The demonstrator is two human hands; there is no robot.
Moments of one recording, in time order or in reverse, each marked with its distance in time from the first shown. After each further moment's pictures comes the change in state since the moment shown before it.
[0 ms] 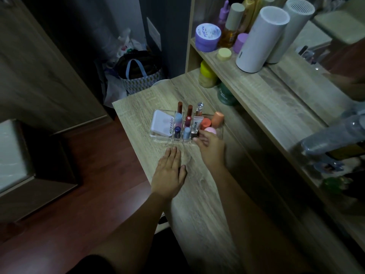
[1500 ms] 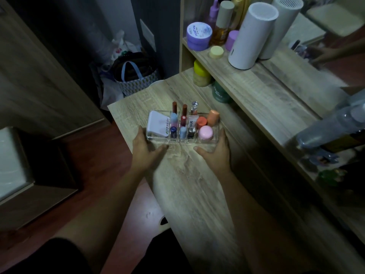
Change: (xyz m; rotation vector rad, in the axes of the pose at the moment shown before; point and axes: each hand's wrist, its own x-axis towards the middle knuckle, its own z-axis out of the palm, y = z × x) left_hand 0.058 -0.044 -0.055 -0.546 0.203 -0.231; right_hand -0.007 0.033 -0.015 -0.011 0.075 0.104
